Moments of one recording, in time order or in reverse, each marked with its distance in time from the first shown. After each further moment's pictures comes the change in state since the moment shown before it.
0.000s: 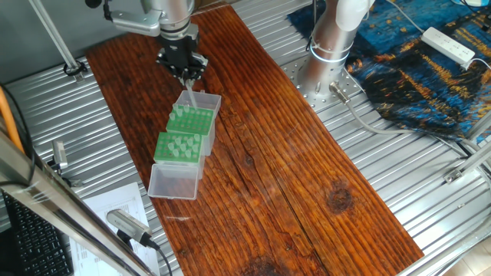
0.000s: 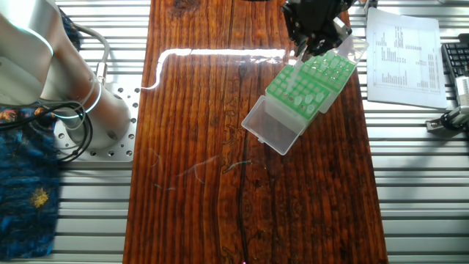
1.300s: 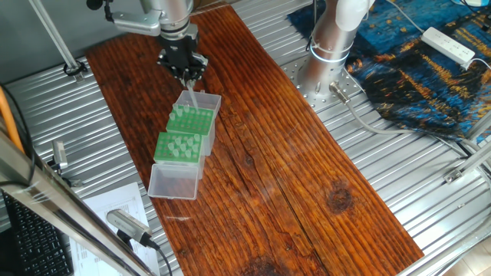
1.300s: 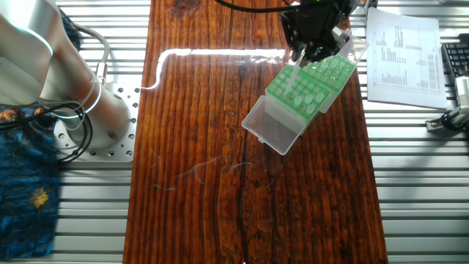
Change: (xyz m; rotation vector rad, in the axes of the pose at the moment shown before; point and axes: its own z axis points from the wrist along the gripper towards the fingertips) arm 0.004 -0.004 0.011 -0.015 -0.013 -0.034
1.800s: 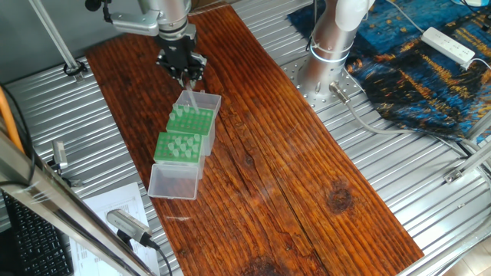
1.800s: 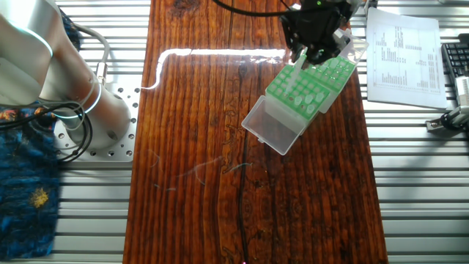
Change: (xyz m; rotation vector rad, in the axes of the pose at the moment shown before) arm 0.001 -0.001 0.003 -0.010 -0.004 -0.014
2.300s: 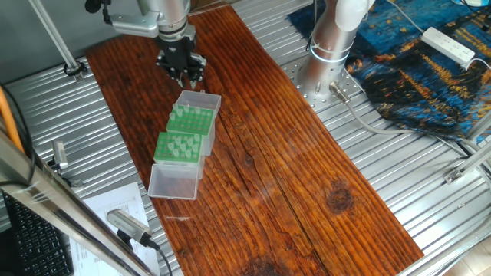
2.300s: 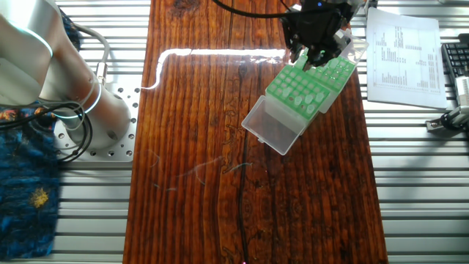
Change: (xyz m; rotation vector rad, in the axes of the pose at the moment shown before) arm -0.005 -0.001 0.003 -0.006 0.005 -0.004
